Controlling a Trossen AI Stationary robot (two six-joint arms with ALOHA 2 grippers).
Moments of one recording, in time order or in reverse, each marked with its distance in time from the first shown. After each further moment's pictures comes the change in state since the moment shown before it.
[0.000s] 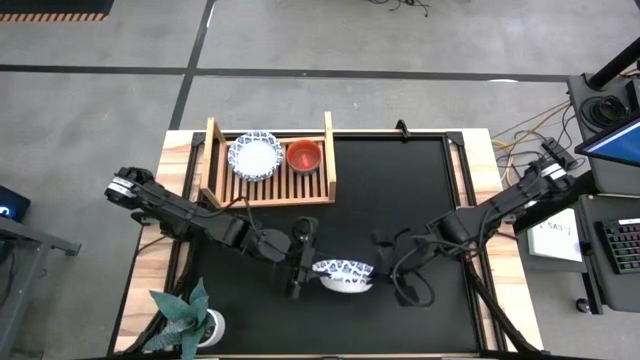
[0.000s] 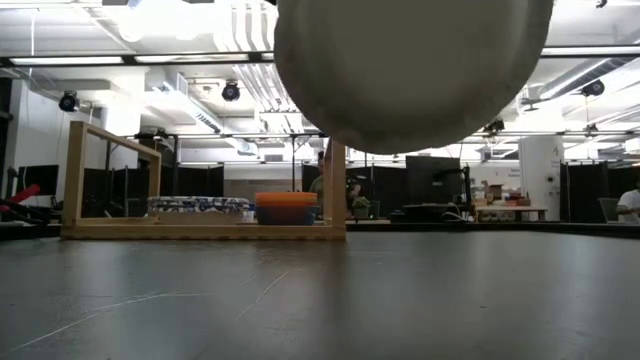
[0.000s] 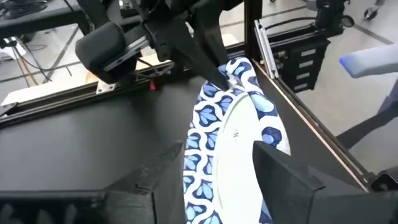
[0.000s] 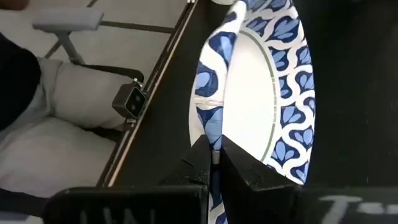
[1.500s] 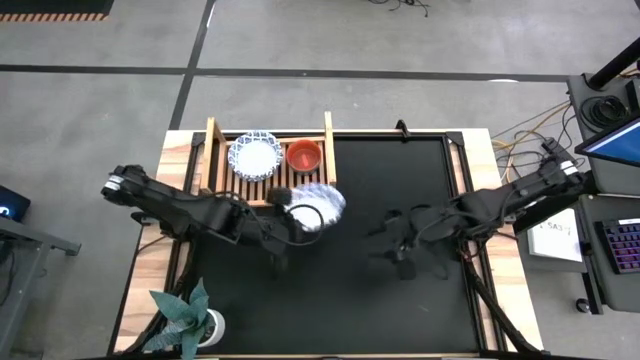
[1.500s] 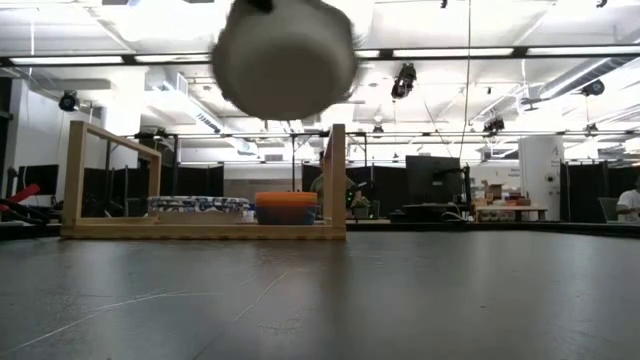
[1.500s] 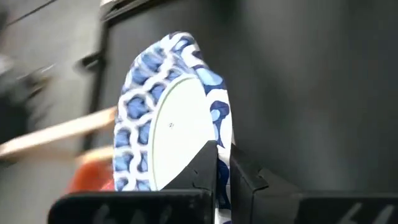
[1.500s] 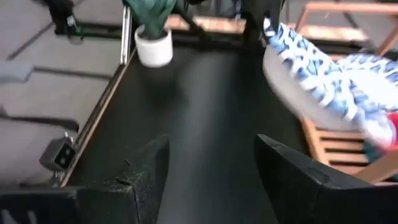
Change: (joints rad) left arm 0.023 -0.037 0.298 -0.812 -0.323 -0.058; right arm -0.064 -0.145 0.030 -0.040 0.227 -0.108
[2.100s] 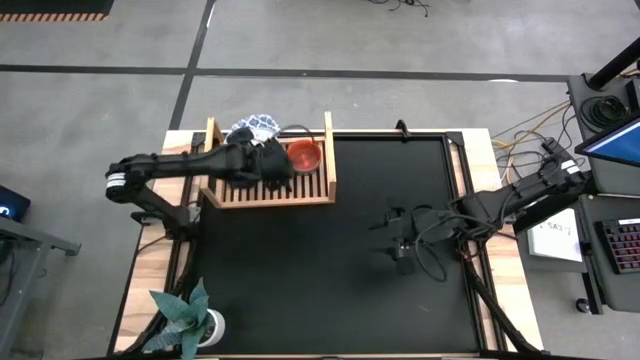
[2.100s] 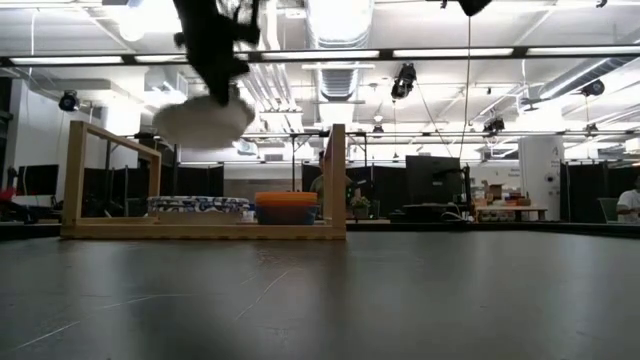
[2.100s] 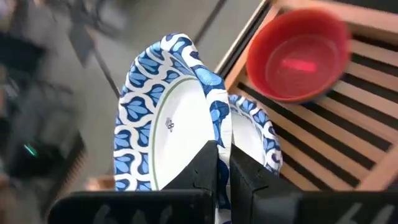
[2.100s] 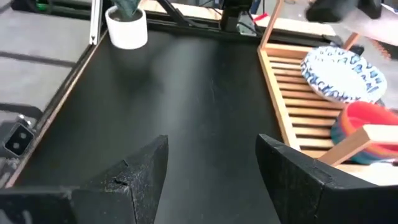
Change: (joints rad) left arm 0.488 -0.008 -0.051 -0.354 -0.333 -0.325; right arm 0.000 -0.046 -0.094 0.024 0.105 -0.054
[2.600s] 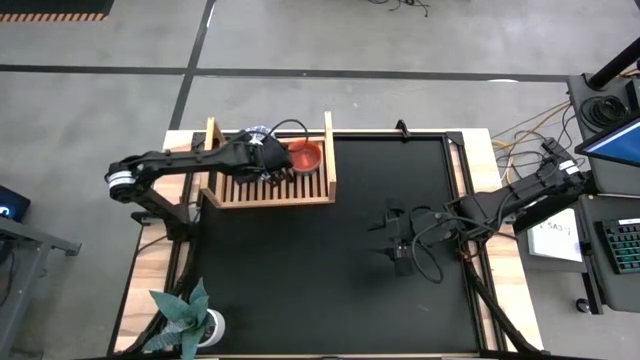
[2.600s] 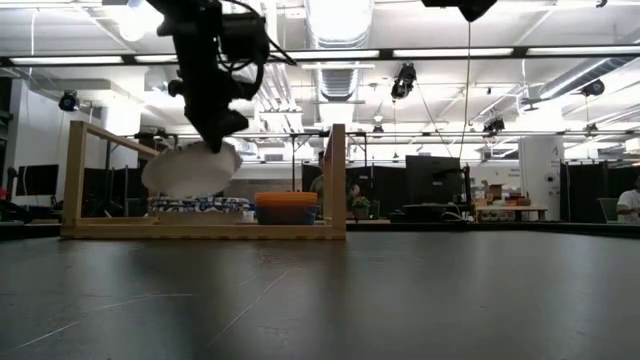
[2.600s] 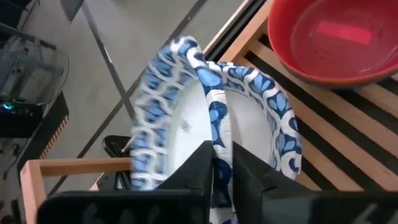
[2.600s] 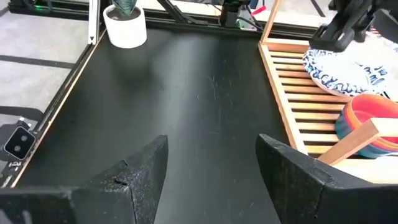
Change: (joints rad) left arm 0.185 0.014 -0.240 0.271 0.086 0.007; right arm 0.000 0.015 -0.008 0.008 0.000 0.044
